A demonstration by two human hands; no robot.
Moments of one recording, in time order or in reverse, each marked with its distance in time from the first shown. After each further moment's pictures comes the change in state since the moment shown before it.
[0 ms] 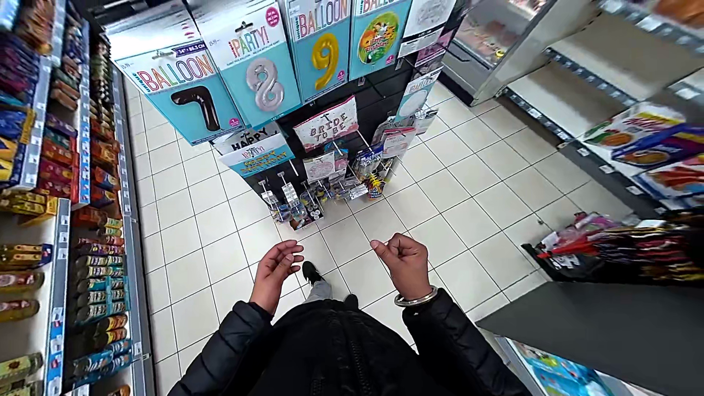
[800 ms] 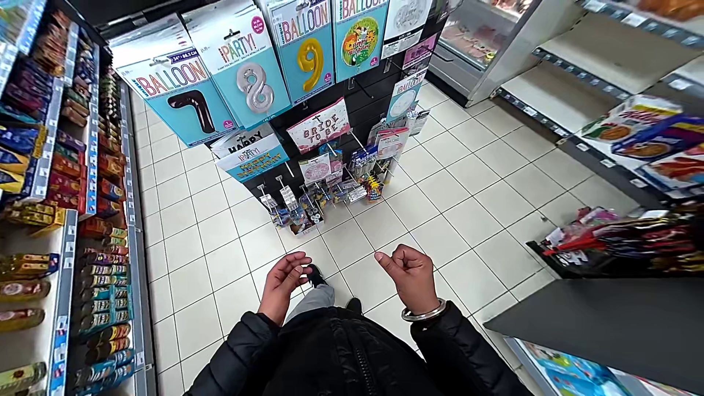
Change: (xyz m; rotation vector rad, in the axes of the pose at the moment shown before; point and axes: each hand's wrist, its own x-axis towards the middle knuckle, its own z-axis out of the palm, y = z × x) left_hand -0.027 -0.028 0.018 -0.021 -0.051 -0.036; right_hand -0.038 -0.002 -0.025 0.054 0.015 0.013
